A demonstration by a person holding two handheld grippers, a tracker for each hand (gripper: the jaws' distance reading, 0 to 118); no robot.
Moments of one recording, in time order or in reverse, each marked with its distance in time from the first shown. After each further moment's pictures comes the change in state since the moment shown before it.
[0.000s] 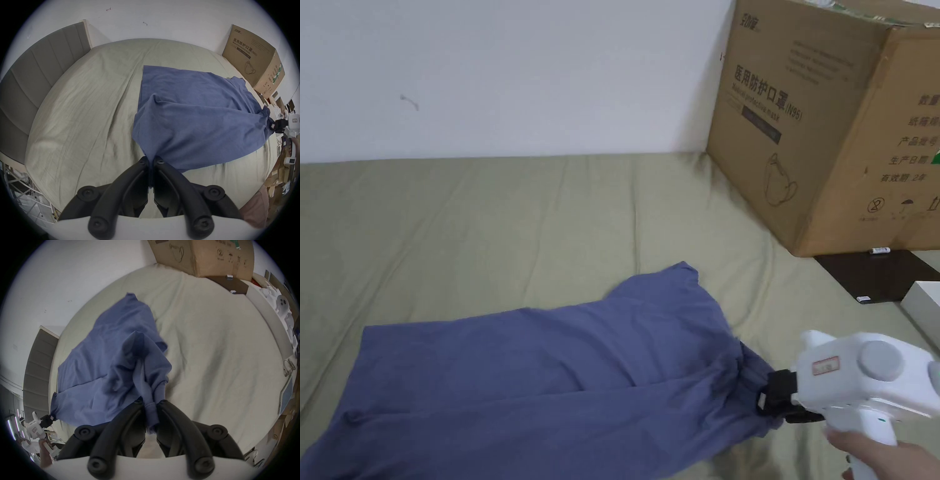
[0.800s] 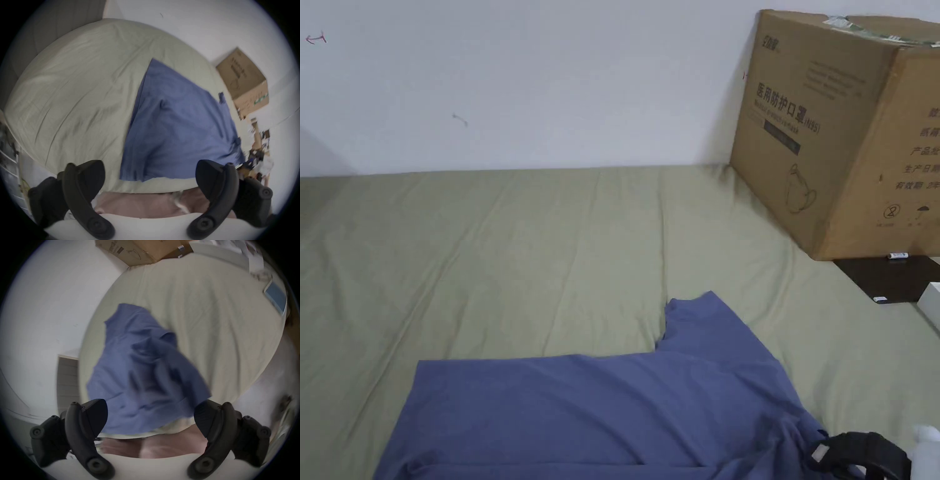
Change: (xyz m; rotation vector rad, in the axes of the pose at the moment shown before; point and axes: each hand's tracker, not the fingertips) left arm -0.046 -0.092 0.075 -0.044 -0.318 0.344; right arm 0.036 -0.150 0.077 -0.029 0.307 -0.437
